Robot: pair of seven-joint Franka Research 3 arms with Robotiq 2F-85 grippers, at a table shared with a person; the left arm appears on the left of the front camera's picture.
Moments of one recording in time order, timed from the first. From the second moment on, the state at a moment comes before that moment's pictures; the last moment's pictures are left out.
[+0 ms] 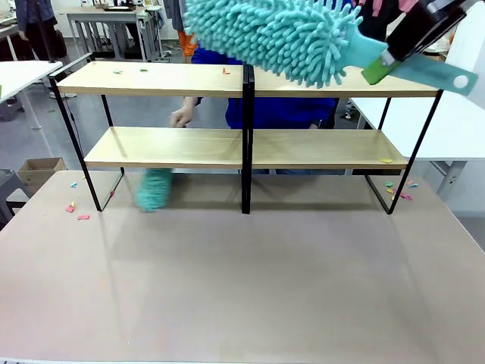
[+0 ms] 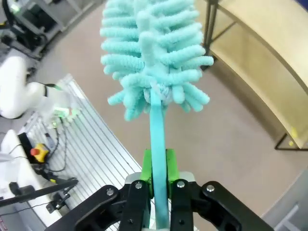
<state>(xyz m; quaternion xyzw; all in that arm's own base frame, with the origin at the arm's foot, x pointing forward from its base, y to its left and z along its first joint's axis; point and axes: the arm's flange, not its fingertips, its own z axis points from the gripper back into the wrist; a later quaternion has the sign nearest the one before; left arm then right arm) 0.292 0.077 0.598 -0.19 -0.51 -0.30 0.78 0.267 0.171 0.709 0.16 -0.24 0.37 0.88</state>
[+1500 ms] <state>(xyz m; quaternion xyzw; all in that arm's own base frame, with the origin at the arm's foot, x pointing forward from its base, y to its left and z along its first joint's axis) 0.292 0.077 0.598 -0.19 -0.51 -0.30 0.78 0.378 0.395 0.729 -0.06 -0.16 0.07 0.98</state>
